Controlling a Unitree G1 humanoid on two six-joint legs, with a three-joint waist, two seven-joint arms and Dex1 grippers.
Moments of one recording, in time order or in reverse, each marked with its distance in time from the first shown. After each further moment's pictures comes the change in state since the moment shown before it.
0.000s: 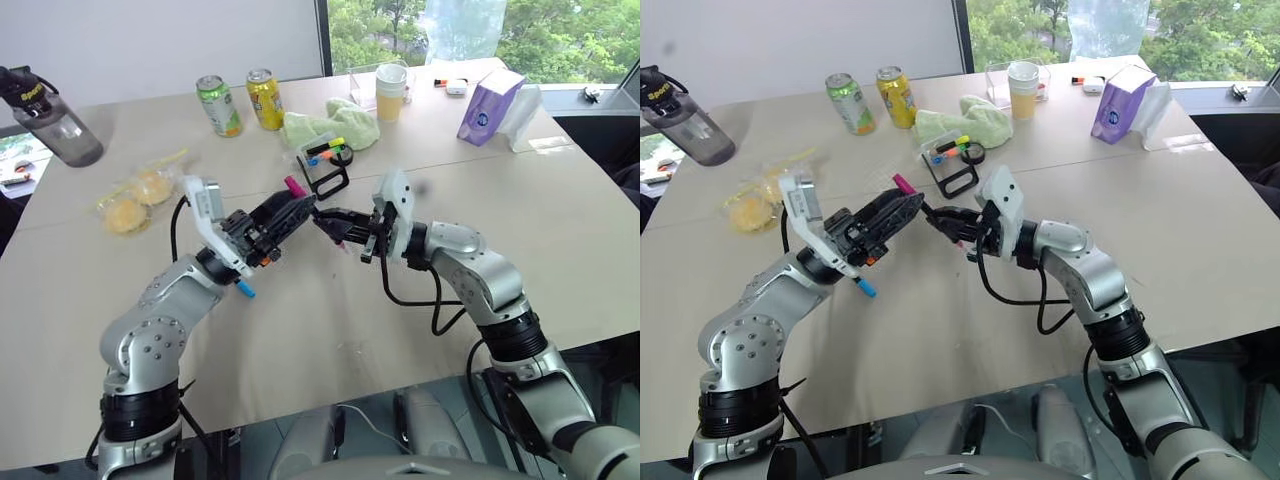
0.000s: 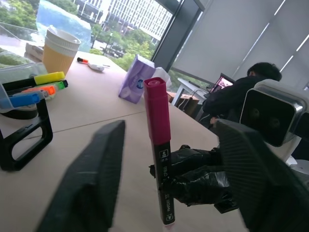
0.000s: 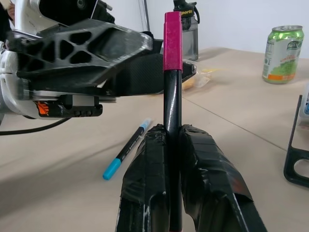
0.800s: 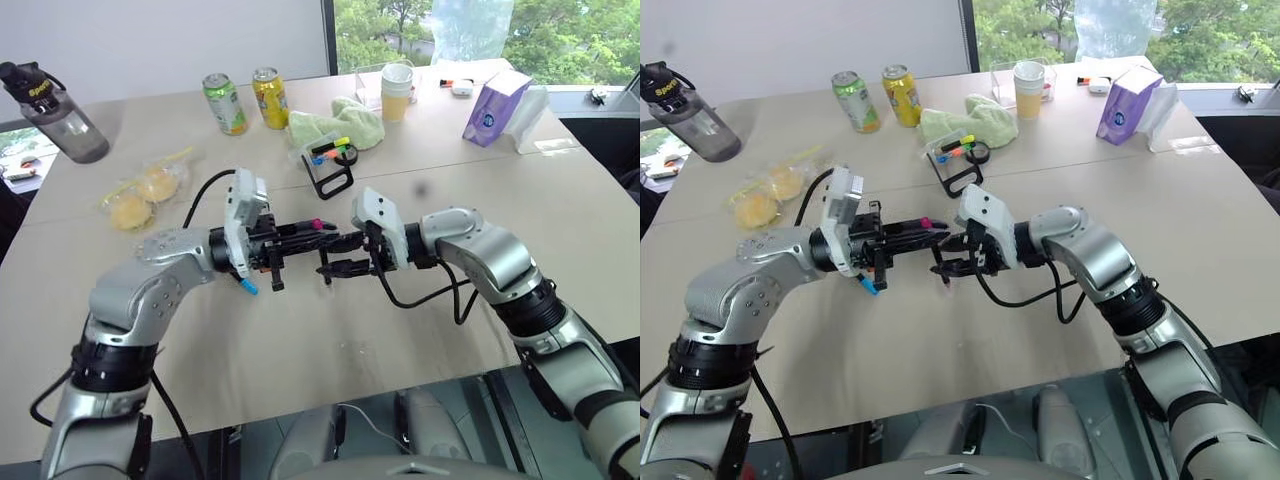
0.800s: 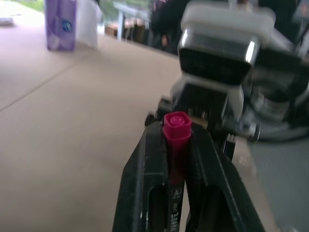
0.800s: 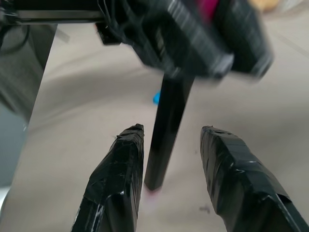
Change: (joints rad) left arm -0.176 0.289 -0.240 0.162 0.252 -0.042 -0.507; right arm -0.183 -0.163 0.151 0.001 -0.031 0.273 0.207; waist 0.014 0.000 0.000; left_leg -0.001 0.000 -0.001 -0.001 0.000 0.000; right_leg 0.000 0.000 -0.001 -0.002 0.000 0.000
